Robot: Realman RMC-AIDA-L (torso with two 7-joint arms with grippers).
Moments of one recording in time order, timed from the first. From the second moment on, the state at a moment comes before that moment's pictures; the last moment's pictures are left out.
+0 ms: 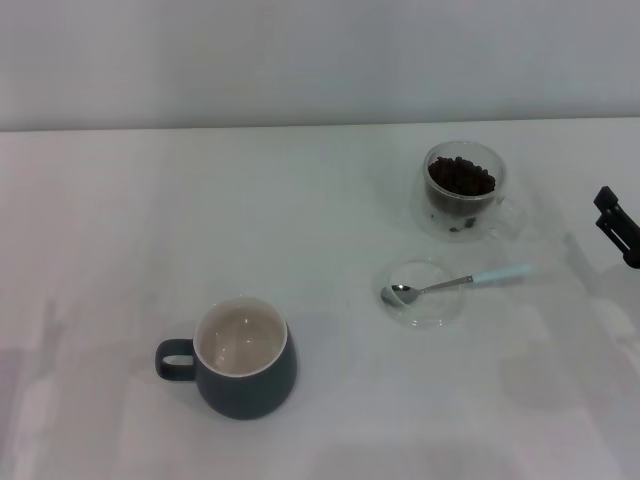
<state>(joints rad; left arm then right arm) -0.19 -2.09 2.84 0.27 -1.40 1.46 -0.23 0.36 2.02 -0.87 0.08 -0.69 -1.34 0.42</state>
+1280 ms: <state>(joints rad) -0.04 -2.08 2.84 0.10 -0.88 1.62 -0.21 0.37 2.02 -0.86 0.08 -0.69 -1.38 0.41</state>
